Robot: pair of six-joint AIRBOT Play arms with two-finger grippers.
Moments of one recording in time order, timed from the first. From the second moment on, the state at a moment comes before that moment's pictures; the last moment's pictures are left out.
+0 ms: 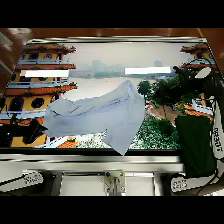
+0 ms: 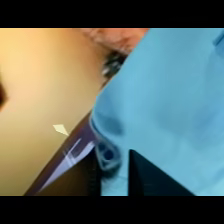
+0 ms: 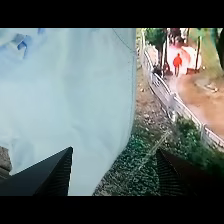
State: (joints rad) left arm 0.66 -1.35 0.65 0.93 -0.98 -1.25; right arm -0.17 -1.62 1.43 -1.00 1.36 1.31
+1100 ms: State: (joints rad) left arm 0.54 -1.28 0.65 0.91 -1.03 -1.22; right arm 0.07 -1.62 1.00 -0.87 1.04 1.42
